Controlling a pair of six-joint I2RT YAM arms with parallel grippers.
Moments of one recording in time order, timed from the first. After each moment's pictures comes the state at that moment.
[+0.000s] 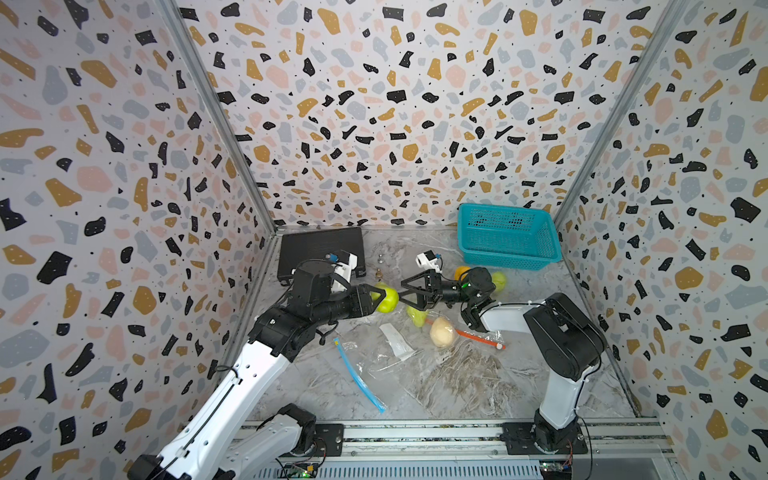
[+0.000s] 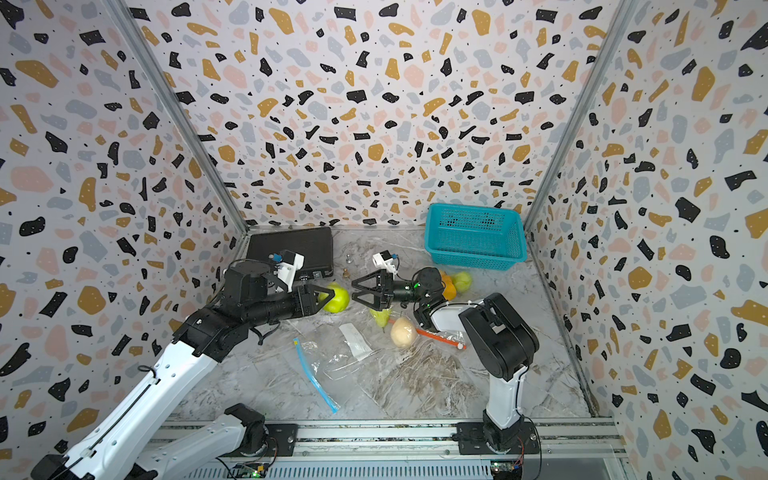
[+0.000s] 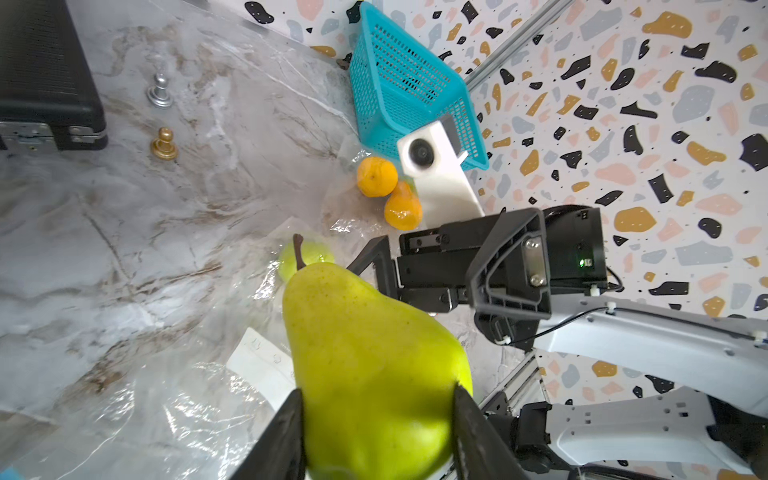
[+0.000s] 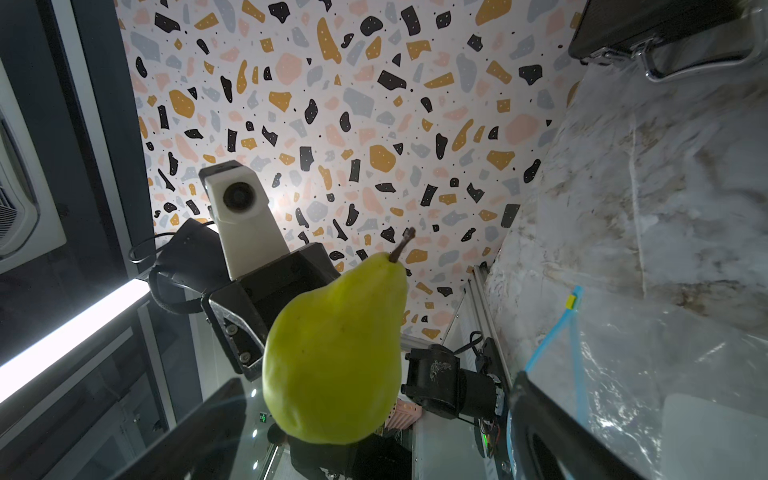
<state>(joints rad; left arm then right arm) -0.44 0.98 1.05 -0.61 0.39 -0.60 0.60 1.86 0.91 1.26 -1.05 1.57</state>
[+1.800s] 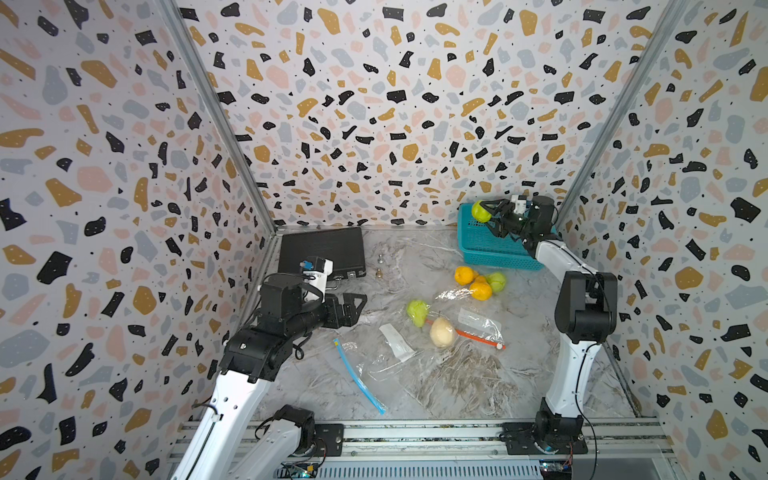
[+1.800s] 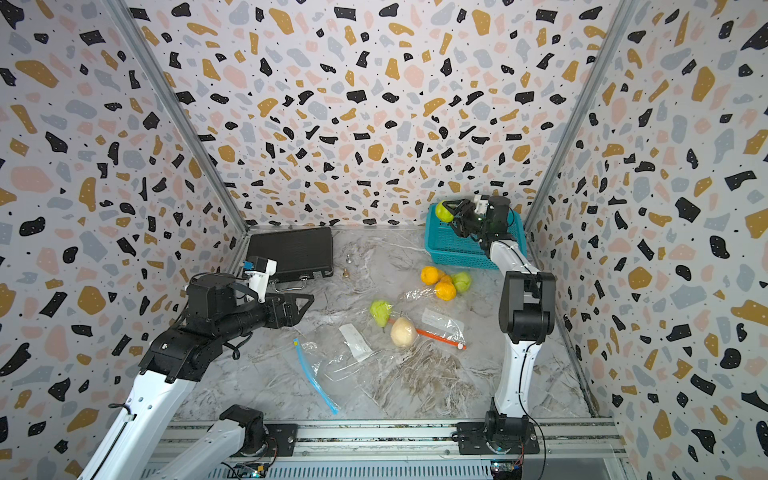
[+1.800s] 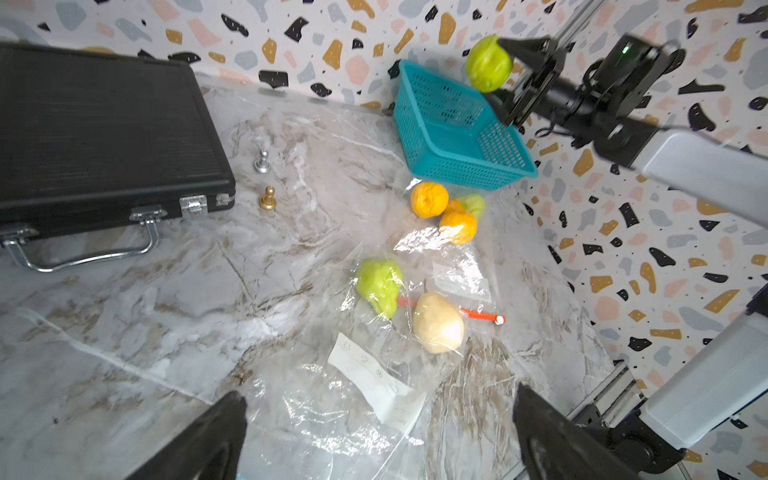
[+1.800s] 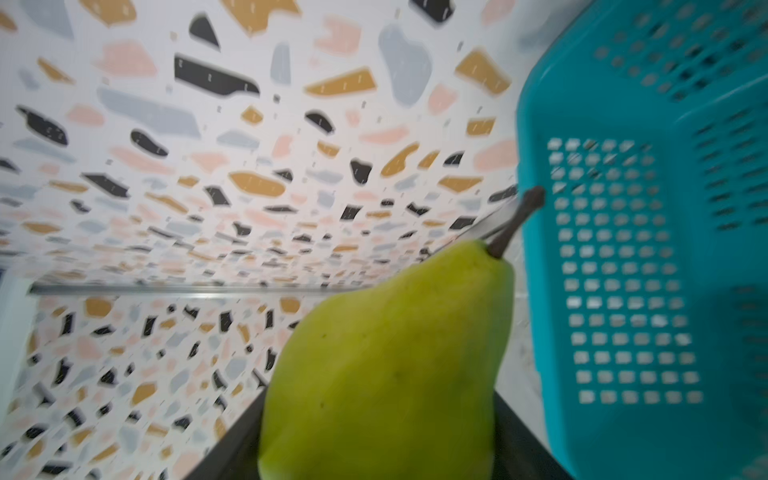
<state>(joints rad) -0.26 0.81 1.01 -0.77 0.37 -0.32 0.00 2.13 1.82 -0.03 -0.70 1.06</state>
